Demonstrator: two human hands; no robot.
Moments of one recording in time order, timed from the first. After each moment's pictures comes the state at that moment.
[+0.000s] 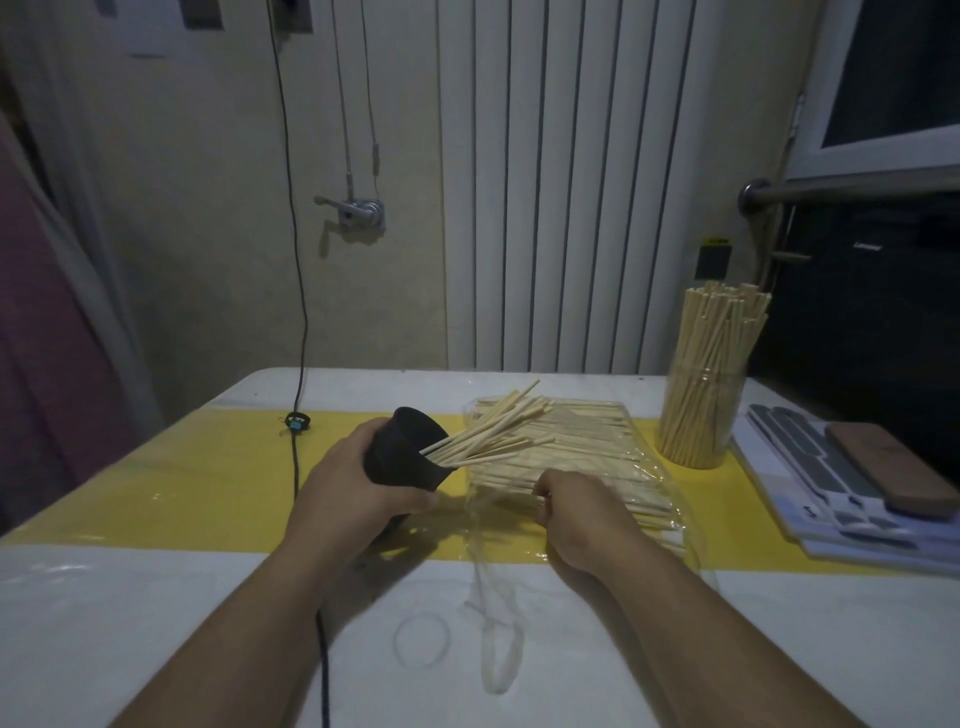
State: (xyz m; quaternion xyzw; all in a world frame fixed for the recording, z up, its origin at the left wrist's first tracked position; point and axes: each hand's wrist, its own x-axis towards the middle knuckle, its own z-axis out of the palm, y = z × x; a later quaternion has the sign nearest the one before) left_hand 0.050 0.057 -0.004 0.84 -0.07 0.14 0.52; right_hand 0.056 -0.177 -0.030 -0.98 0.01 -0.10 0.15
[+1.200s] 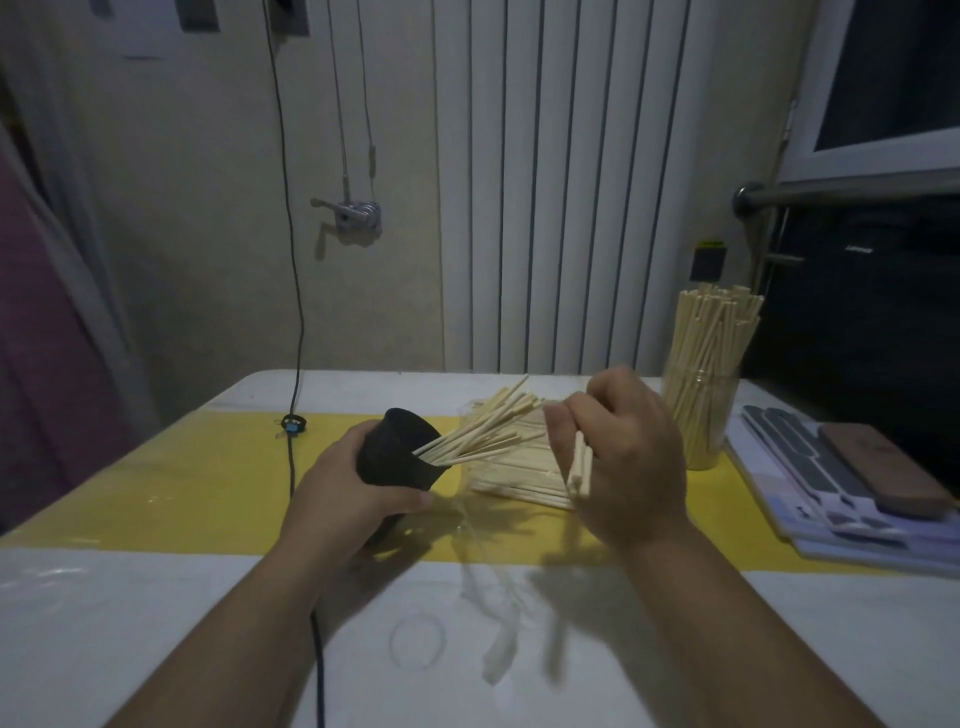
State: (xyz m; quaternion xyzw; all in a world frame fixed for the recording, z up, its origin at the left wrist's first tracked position) left_hand 0.051 0.059 -0.005 0.83 -0.05 0.13 0.54; right_hand 0.020 -0.181 0.029 -0.77 -0.17 -0.59 0.17
